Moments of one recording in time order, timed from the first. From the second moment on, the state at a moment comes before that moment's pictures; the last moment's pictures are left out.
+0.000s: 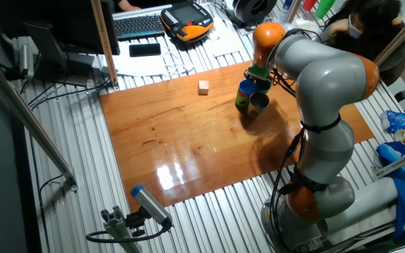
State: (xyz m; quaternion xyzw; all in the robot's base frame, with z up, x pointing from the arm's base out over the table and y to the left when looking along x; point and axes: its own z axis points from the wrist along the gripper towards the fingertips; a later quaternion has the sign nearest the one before) arm 0.604 -0.104 0.103 0.35 0.93 -0.05 0.07
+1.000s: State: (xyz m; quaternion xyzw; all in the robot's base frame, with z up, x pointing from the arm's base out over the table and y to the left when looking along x) arm 0.604 -0.113 0.192 0.22 0.97 0.00 -0.01
